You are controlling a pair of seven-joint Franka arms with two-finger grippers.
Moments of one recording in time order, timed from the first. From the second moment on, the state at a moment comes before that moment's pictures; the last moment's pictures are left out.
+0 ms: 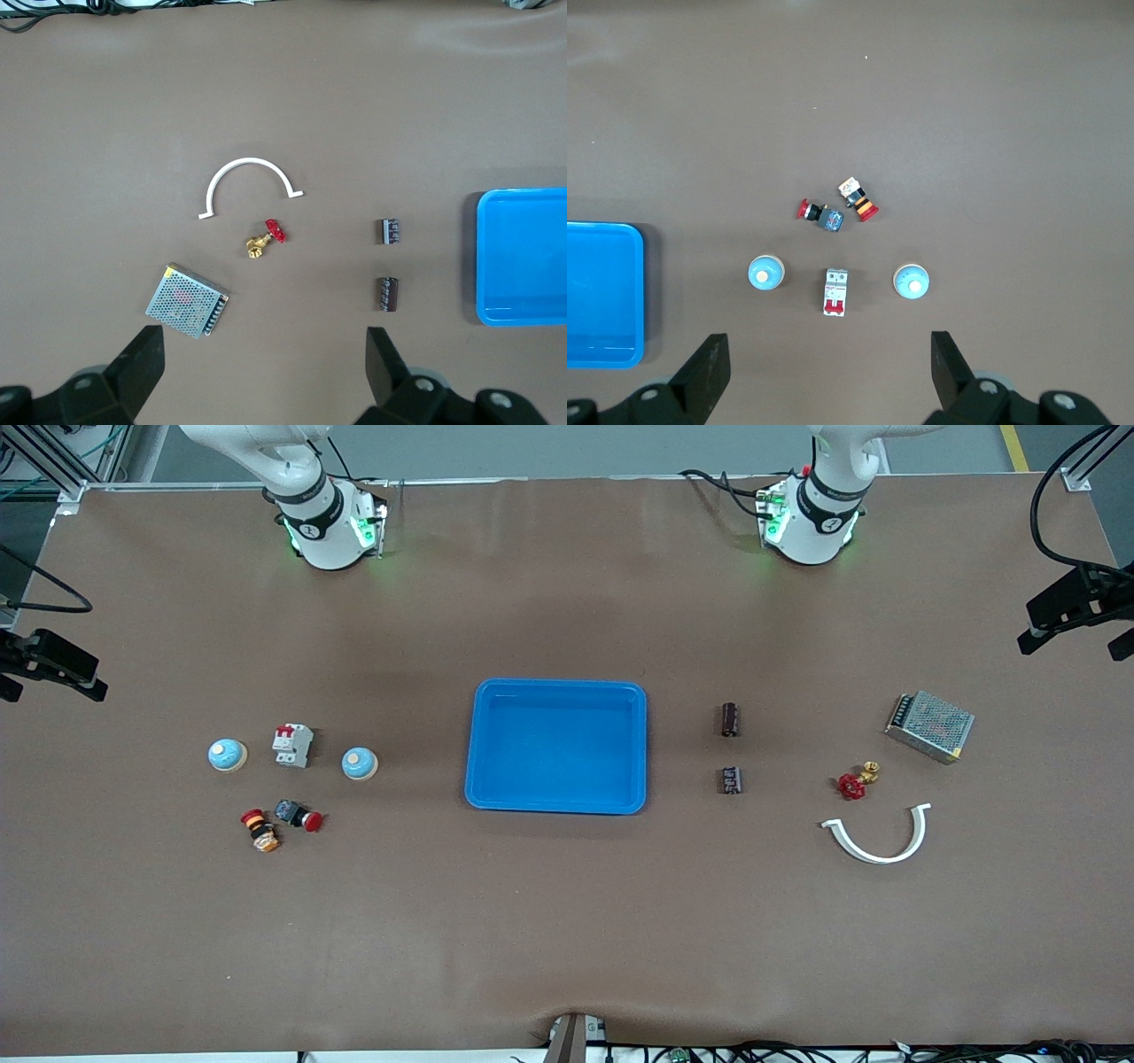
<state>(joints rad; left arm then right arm) 0.05 0.01 -0.05 -1.43 -0.04 1.55 0.07 0.04 0.09 -0.09 -1.41 0.01 1.57 -0.05</state>
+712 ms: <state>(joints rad) 0.05 0.01 -0.05 -1.43 -0.04 1.55 0.07 -0.04 0.09 -0.09 -1.41 0.10 1.58 -0.05</state>
